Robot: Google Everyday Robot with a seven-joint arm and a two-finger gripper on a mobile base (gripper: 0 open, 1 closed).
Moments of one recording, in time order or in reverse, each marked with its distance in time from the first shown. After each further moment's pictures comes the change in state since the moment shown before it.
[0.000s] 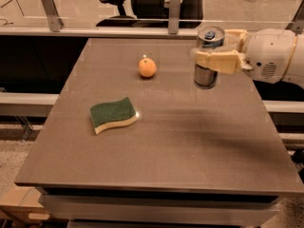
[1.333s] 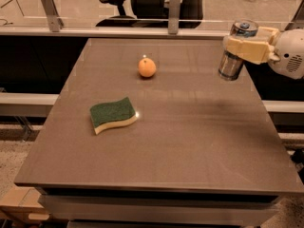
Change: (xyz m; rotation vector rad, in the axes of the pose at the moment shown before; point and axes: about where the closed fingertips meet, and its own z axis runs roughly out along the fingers) arm 0.021 -0.078 -0.044 0.162 -0.064 0.147
